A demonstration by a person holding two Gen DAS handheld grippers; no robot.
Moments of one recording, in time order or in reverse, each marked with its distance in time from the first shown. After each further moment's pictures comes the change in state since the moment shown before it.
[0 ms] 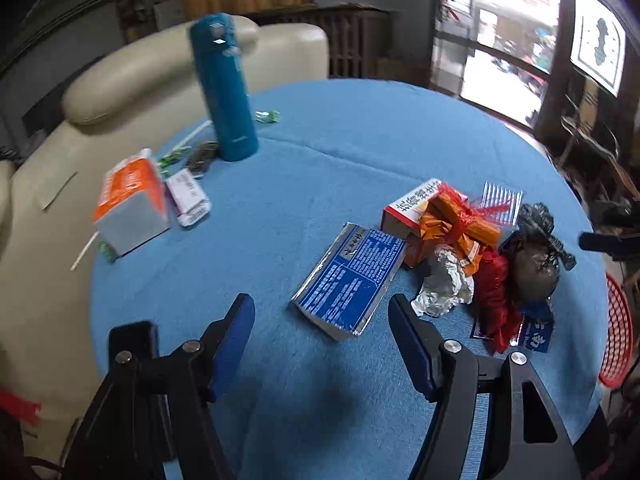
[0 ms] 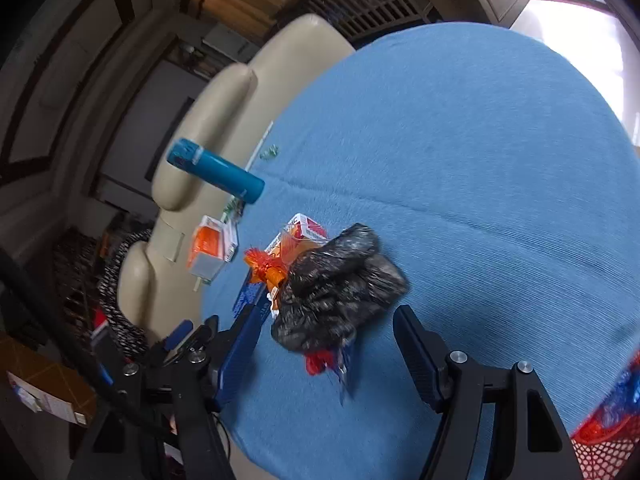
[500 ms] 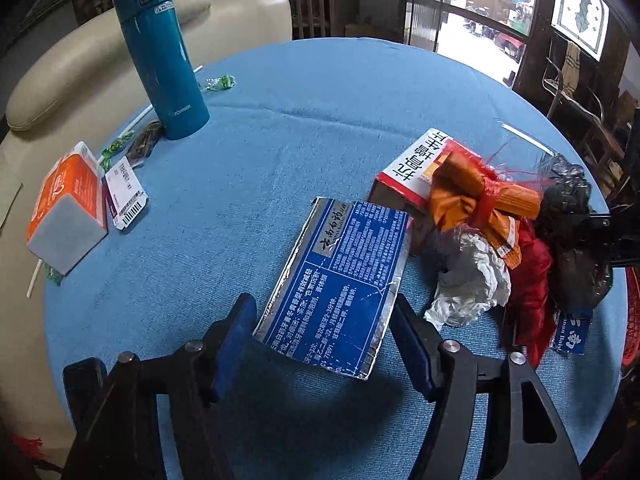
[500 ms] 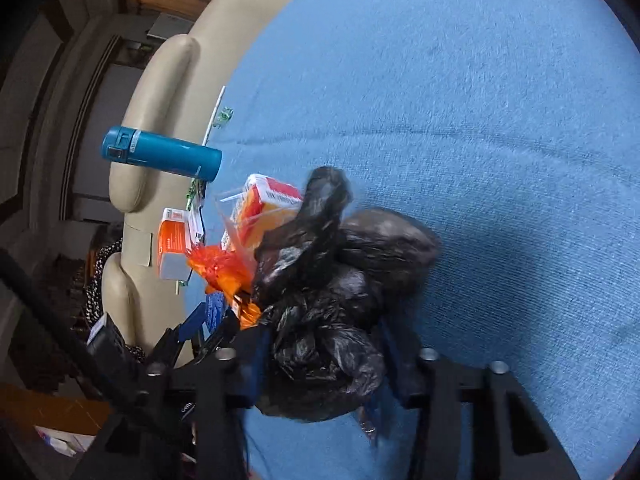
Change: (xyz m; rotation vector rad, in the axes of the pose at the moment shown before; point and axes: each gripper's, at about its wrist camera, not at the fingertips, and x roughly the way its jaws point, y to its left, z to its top) left arm 0.069 -0.009 0.007 0.081 0.095 -0.066; right arm 0.074 -0.021 -0.008 0.158 0.099 -0.012
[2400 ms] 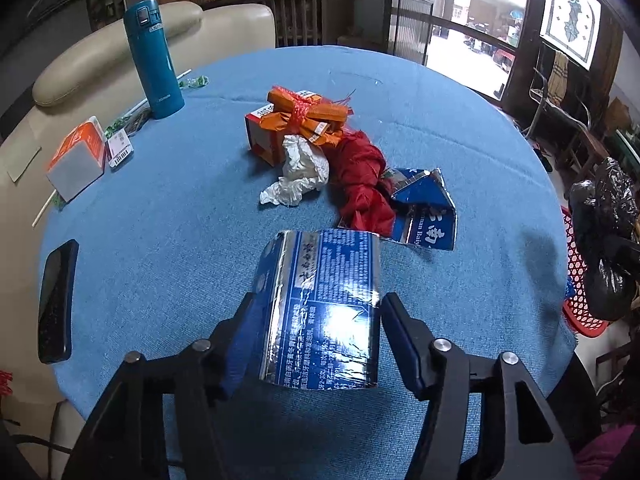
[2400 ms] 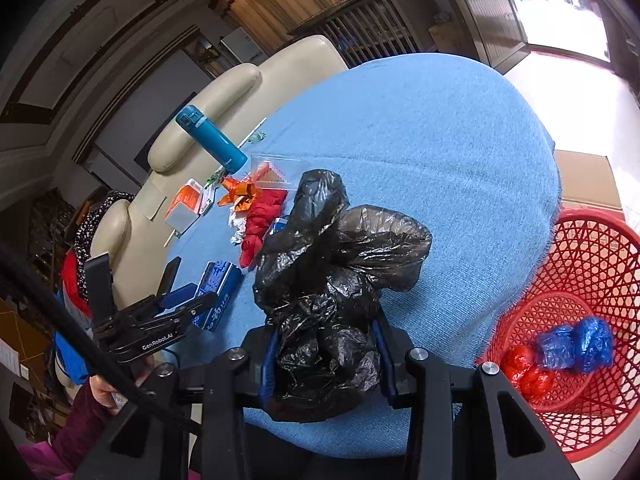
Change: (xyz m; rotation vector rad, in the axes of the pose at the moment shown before) left arm -0.072 -0.115 -0.091 -0.050 -0.042 -0.019; right arm -0.163 -0.050 -0.145 -0.328 -0.259 -0.093
